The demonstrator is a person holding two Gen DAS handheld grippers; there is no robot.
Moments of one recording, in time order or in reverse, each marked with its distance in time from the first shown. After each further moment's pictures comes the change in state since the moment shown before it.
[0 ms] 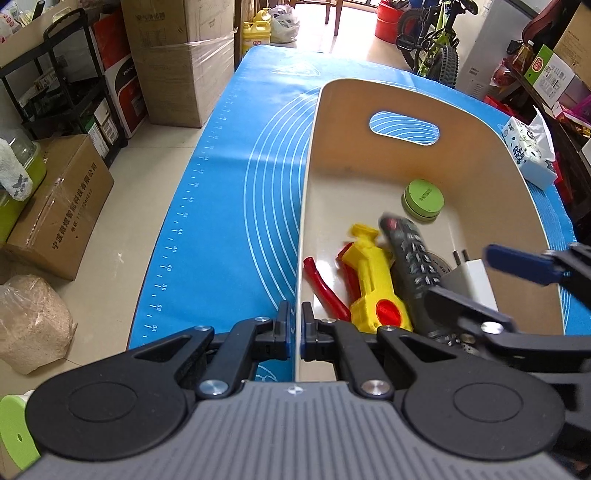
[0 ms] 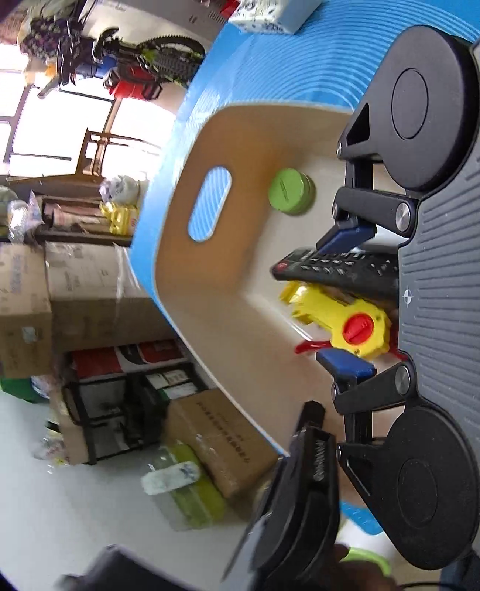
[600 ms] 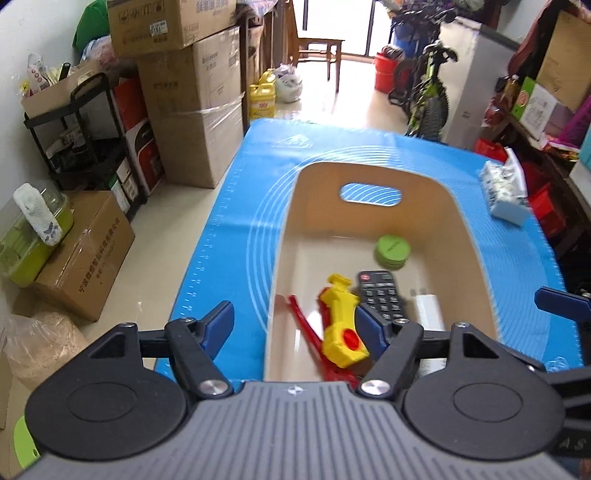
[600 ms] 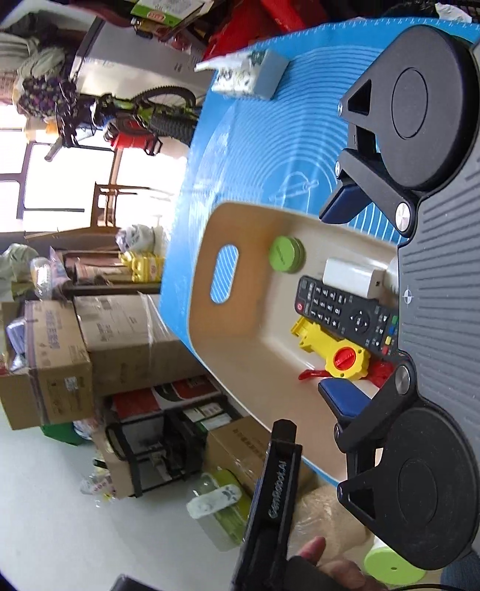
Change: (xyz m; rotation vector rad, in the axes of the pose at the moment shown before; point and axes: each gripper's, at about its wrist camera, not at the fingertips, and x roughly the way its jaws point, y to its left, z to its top) left arm -0.080 -0.034 -0.009 0.020 -0.195 0.042; right arm -0.085 -0.023 -0.021 0.122 -0.083 -0.094
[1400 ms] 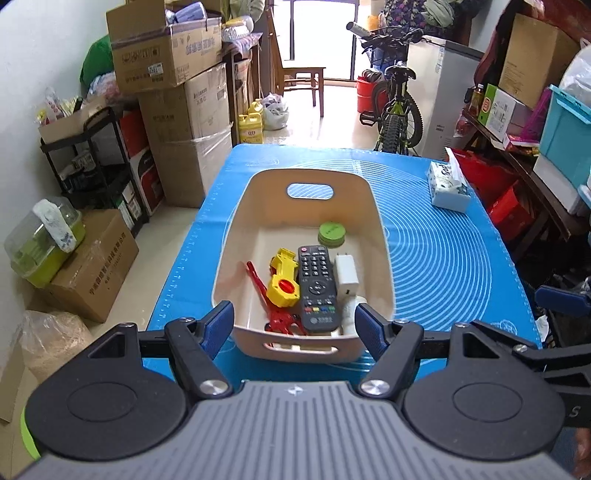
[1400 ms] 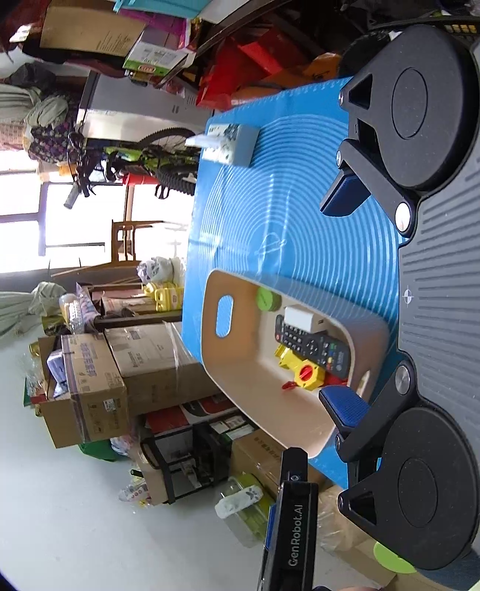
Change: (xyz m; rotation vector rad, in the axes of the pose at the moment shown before) left arm -0.107 -0.076 -0.070 0.048 -0.100 0.021; right arm -0.134 -0.035 -0.065 0.083 -0.080 -0.049
